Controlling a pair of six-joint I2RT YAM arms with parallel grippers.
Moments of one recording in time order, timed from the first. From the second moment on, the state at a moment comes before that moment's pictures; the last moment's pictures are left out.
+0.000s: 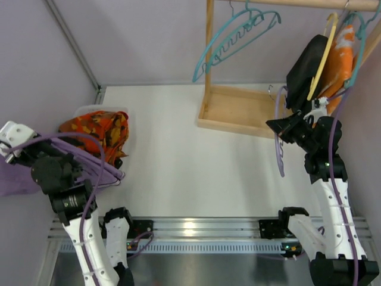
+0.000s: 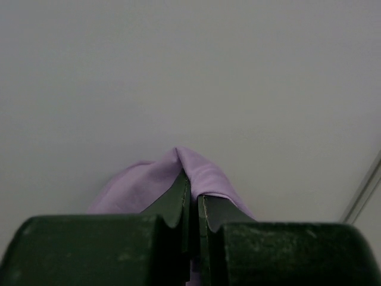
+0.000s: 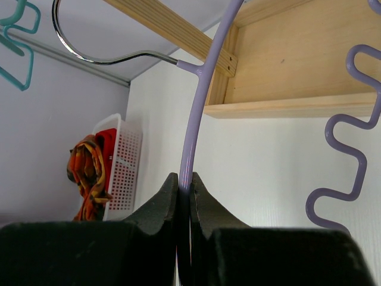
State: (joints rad) left arm 0.33 0.55 1.12 -0.02 -0.75 0.22; right arm -0.03 0.80 0.89 -0.34 -0.43 0.75
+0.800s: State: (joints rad) left arm 0.26 1.27 1.06 0.16 -0.36 -0.05; right arm -0.03 0.80 0.96 -0.33 -0.47 0.76
